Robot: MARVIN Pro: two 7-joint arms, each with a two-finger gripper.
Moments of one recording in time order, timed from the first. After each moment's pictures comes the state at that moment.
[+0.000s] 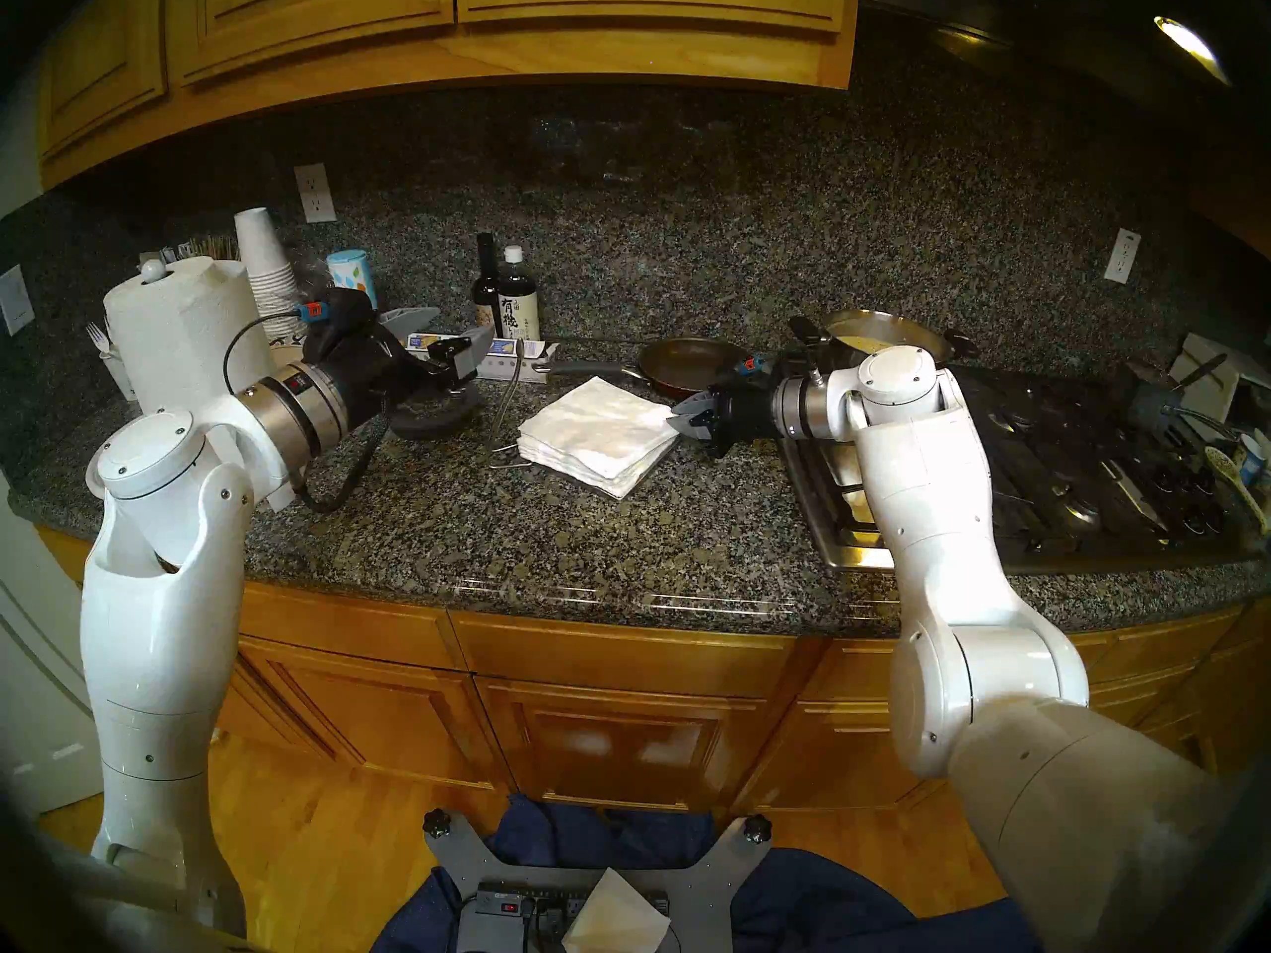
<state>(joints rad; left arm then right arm) 1.47 -1.27 -1.72 -2.10 -0.36 0.58 -0.49 -0.79 -1.31 1.59 -0.97 -0.33 0.05 1.29</state>
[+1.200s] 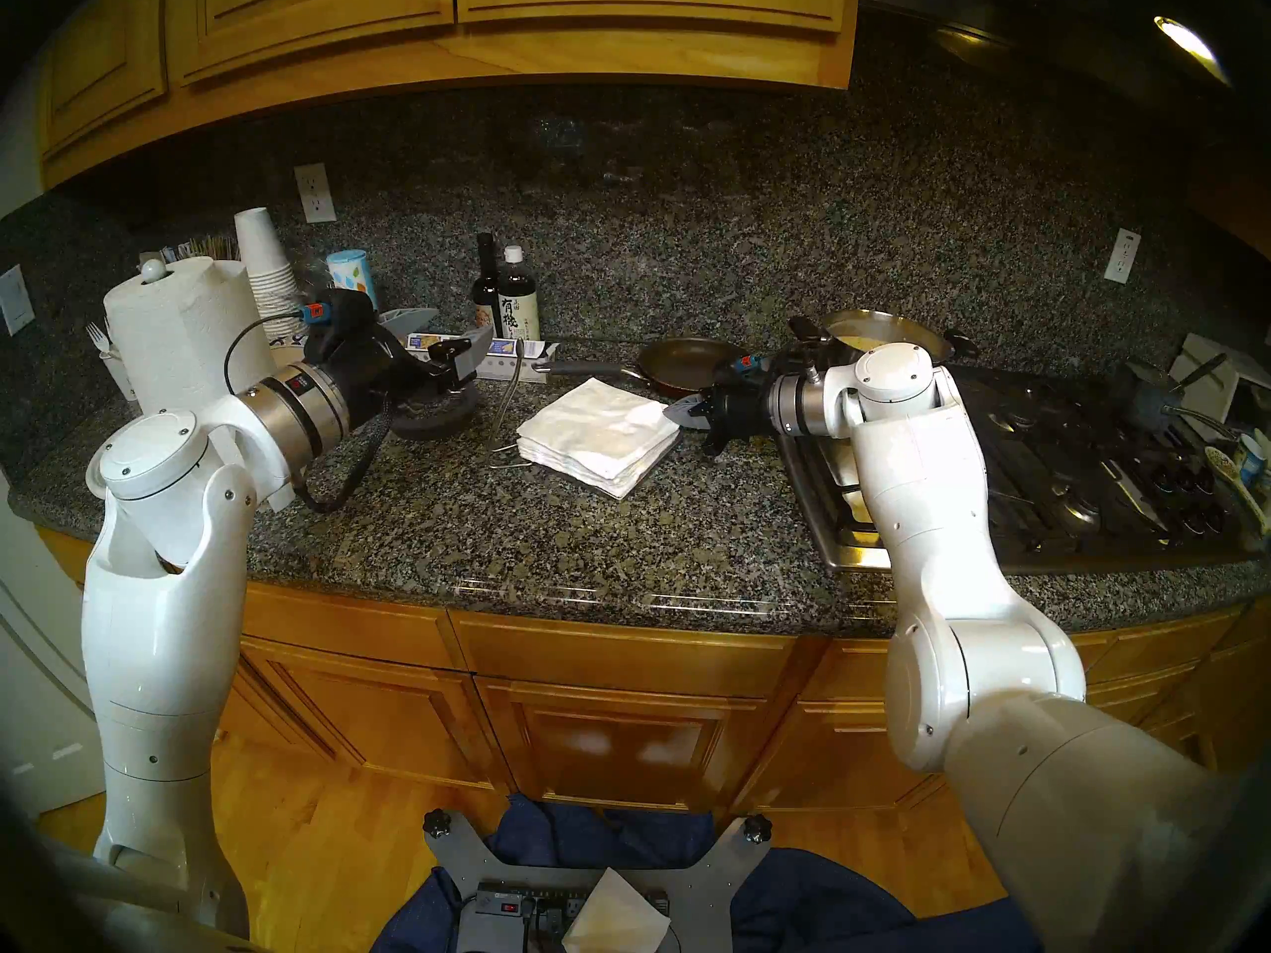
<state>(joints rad) 1.47 -1.28 -1.72 -2.10 -0.32 0.58 -0.49 -0.77 -1.32 1.60 -0.96 -0.33 0.02 1.30</state>
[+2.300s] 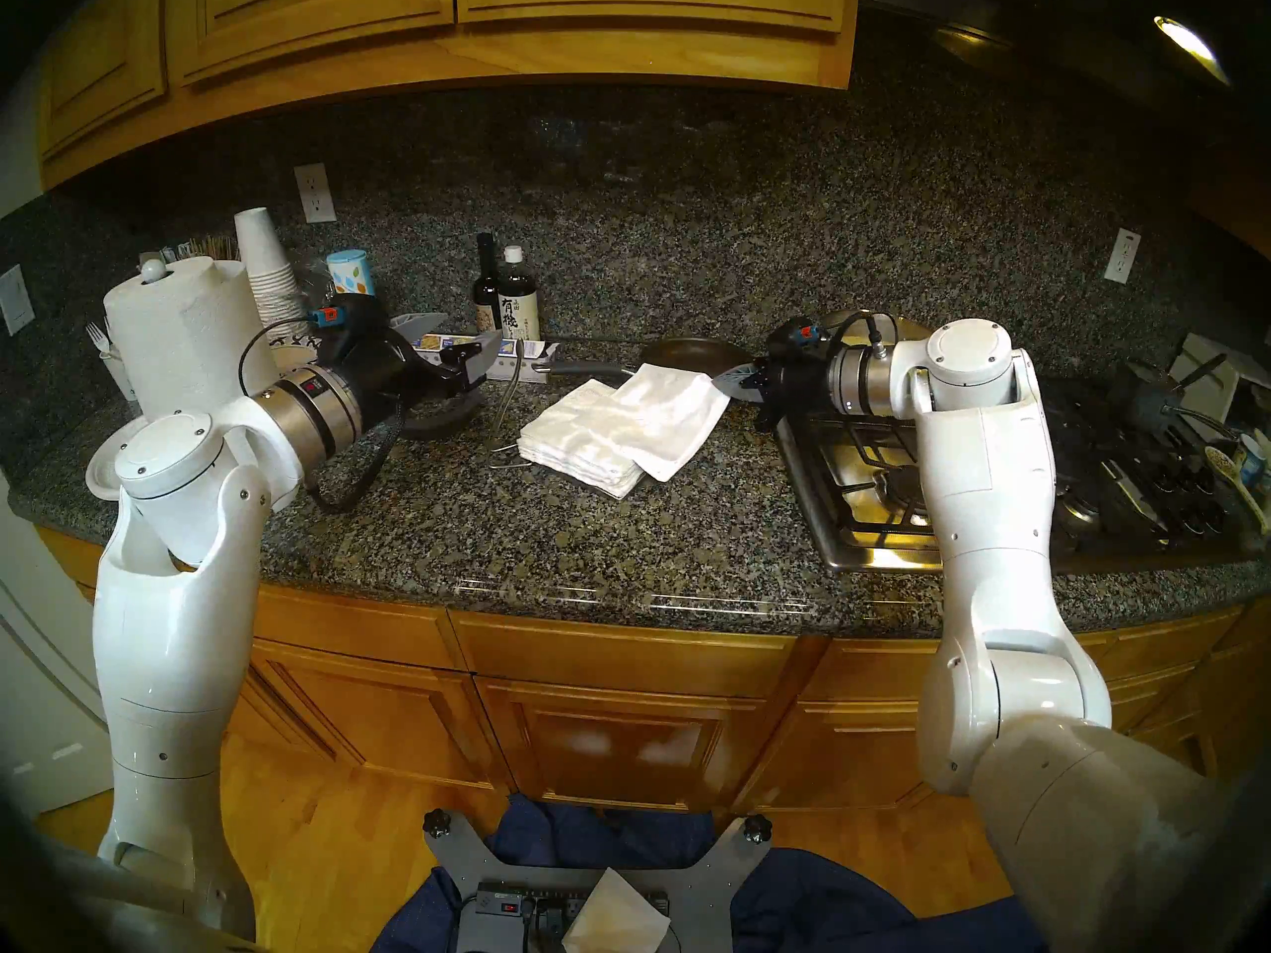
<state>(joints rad) 1.45 -1.30 -1.69 -2.07 -0.31 0.57 -0.49 -0.86 -1.23 1.71 -1.21 -0.33 0.10 1.34</state>
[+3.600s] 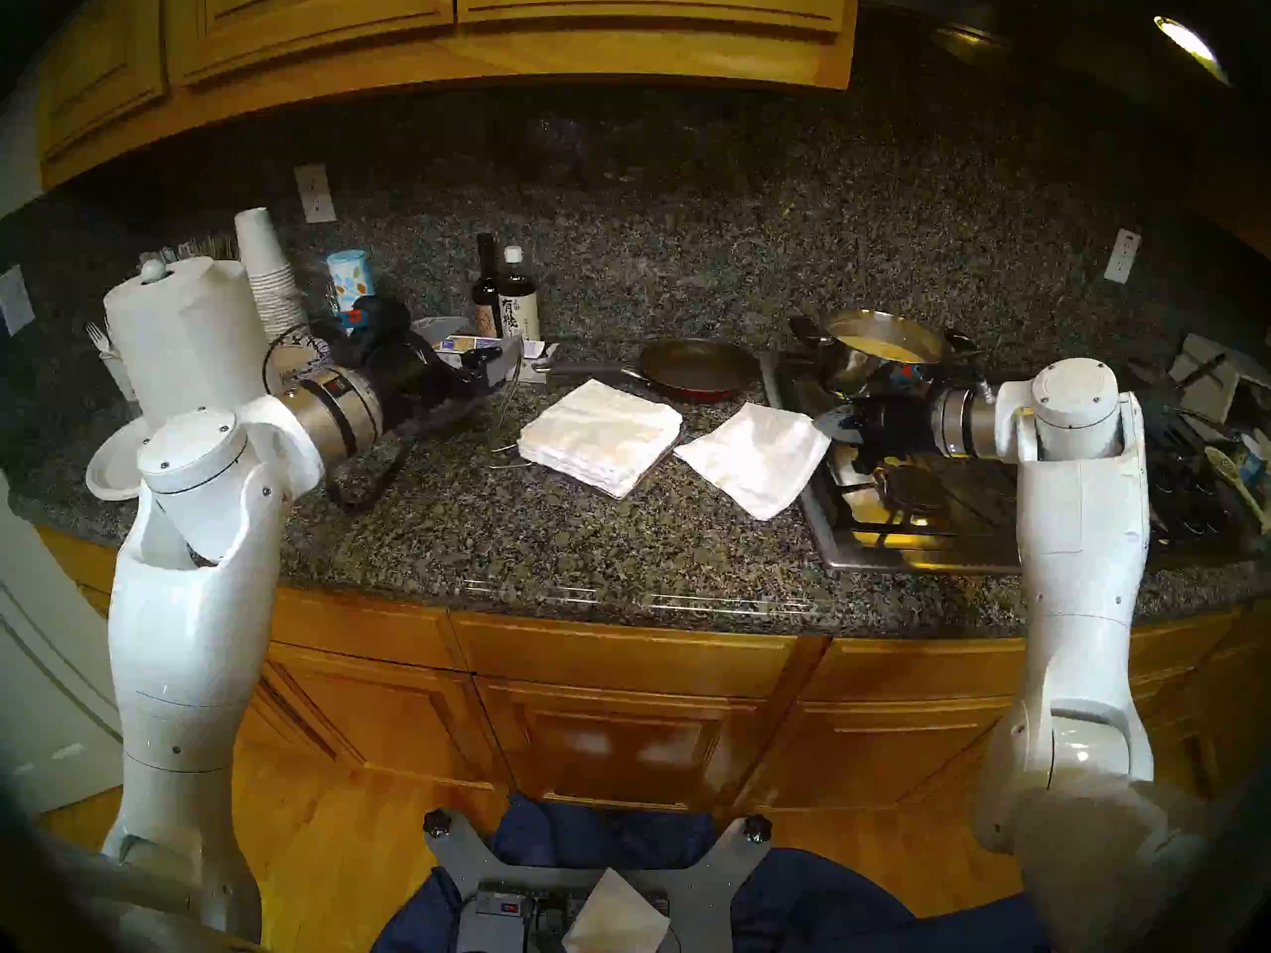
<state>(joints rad) 1.43 -1.31 -1.64 -2.04 -0.30 0.57 -0.49 -1.07 -1.10 1.90 -1.41 -0.39 0.21 1.40</state>
